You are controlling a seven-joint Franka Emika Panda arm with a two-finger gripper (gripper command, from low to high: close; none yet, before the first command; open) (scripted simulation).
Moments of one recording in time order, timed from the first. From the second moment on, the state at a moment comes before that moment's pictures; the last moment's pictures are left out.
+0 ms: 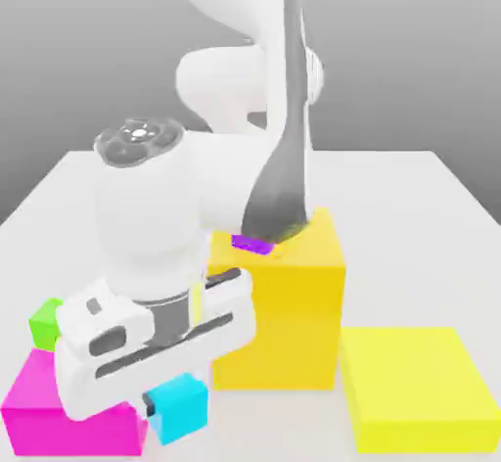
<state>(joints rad) 0.12 0.17 -0.36 -2.39 0.13 2.54 -0.04</state>
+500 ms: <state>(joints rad) -0.10 -0.02 -0.48 -2.55 -0.01 2.54 0.08</state>
